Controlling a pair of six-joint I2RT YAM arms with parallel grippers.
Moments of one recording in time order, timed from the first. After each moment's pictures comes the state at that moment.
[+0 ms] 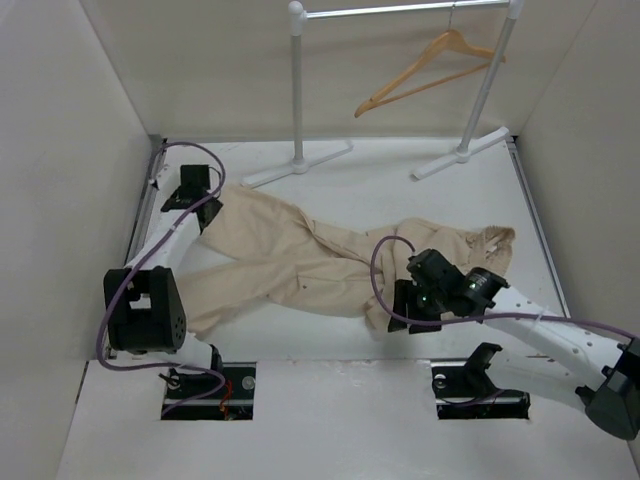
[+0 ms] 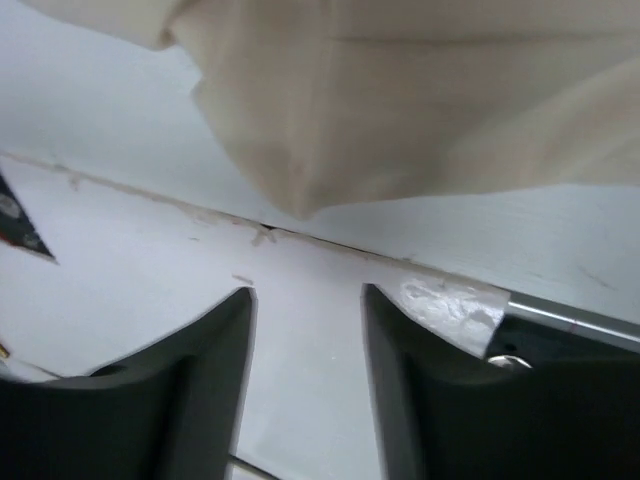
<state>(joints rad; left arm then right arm) 0.03 1.50 1.06 -0.40 -0.38 -0.85 0.78 0.97 0.72 -0.86 -0.15 0.84</state>
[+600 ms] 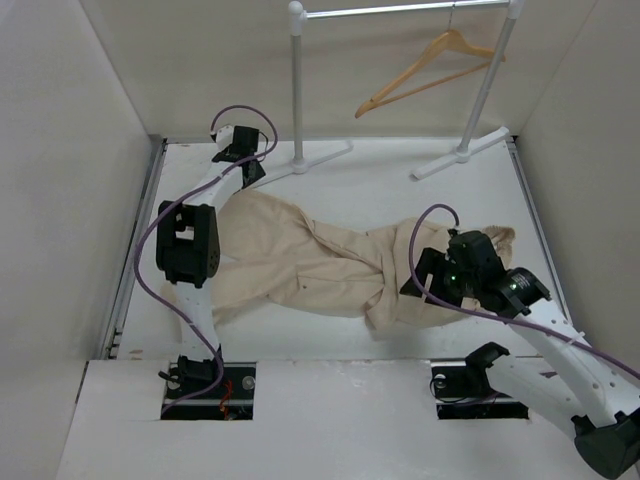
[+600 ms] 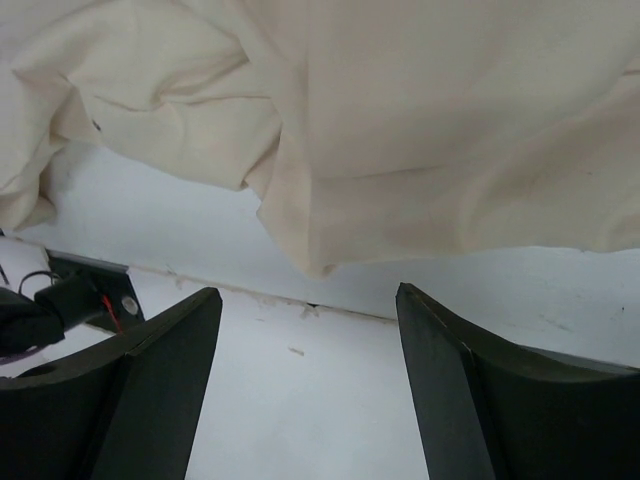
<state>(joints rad) -0.19 2.04 1.65 -0.45 -0.39 -0.66 0.51 0.80 0.78 -0.88 -0.14 0.79</state>
